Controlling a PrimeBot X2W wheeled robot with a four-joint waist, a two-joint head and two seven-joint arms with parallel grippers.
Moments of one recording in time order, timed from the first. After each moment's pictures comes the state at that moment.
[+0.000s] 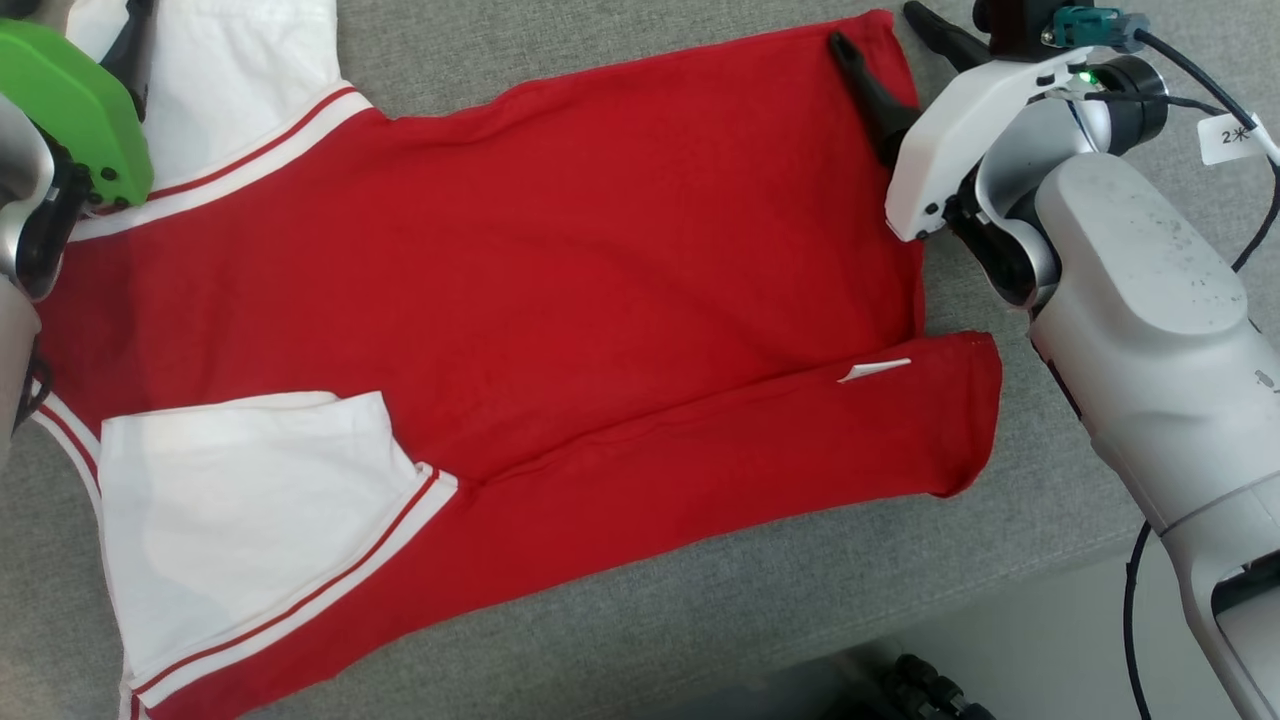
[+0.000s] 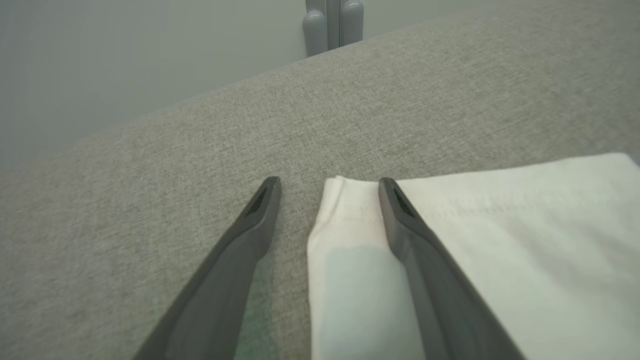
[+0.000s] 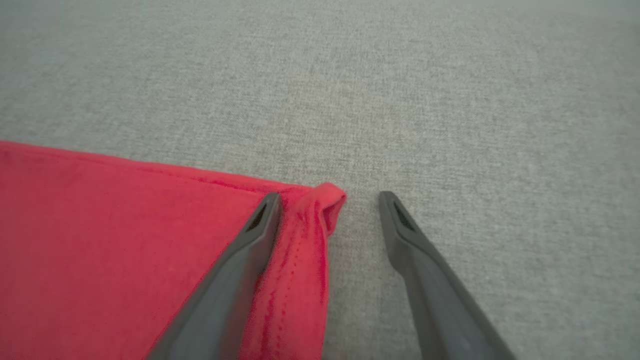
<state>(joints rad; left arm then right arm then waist) -1.19 0.50 -0.72 0.93 -0.71 -0.13 0.01 -1.03 -0.24 0.51 0.75 0.52 0.13 0.06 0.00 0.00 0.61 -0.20</state>
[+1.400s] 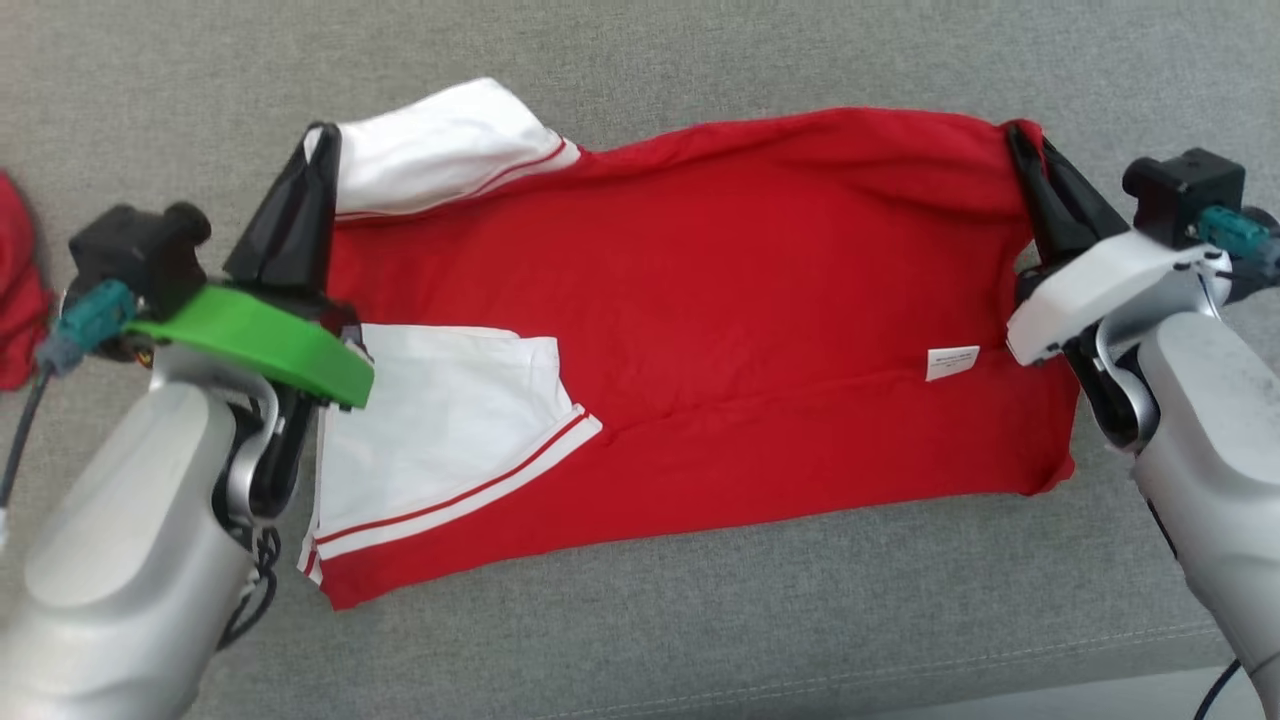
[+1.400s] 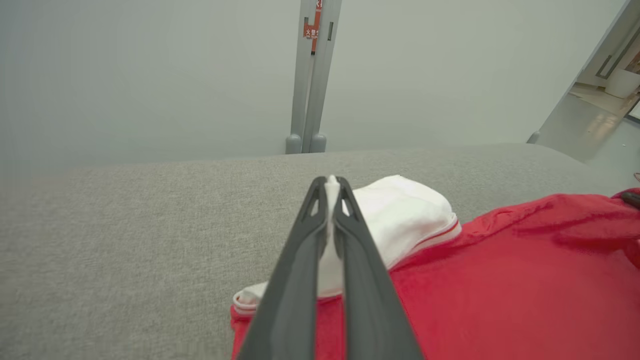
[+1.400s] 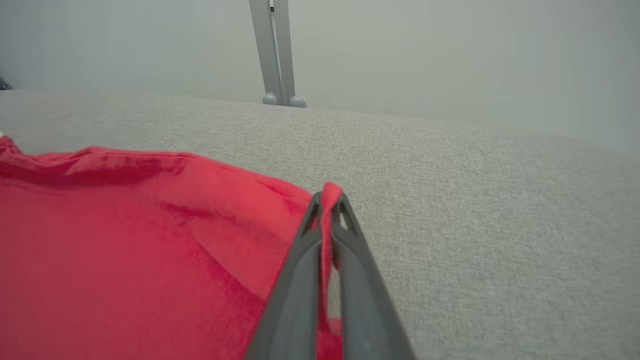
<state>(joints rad) -0.71 0.45 -0.61 0.36 -0.80 -0.01 -0.26 -0.75 -0.37 0.39 0.67 0.45 0.13 -0.26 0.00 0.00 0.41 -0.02</state>
